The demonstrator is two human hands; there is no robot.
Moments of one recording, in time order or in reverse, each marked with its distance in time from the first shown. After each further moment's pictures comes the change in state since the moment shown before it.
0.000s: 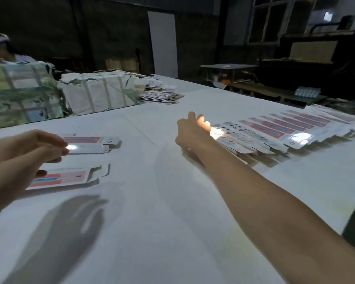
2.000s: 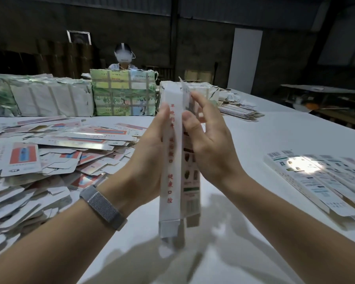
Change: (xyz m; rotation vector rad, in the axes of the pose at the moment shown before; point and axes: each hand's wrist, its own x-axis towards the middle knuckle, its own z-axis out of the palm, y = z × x) left_hand -0.120 0.167 0.052 -0.793 -0.108 0.016; right_hand -0.117 -0.146 -0.067 1.248 0.175 -0.582
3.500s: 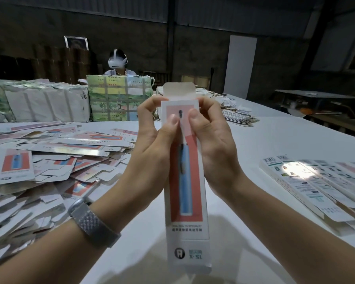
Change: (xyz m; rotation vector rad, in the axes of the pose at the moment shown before) left_hand 0.001 0.000 0.005 0.138 0.052 0.362; right_hand -0.003 -0.017 -0.010 0.606 -0.123 -0.022
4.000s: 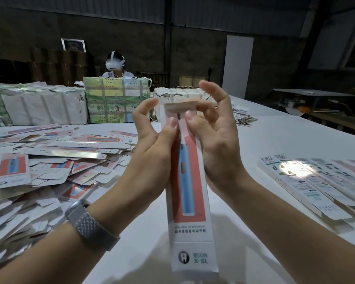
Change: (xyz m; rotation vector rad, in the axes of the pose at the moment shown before) left_hand -0.001 0.006 0.006 0.042 0.049 -0.116; right_hand 0.004 0.000 -0.006 -0.023 0.093 -0.083
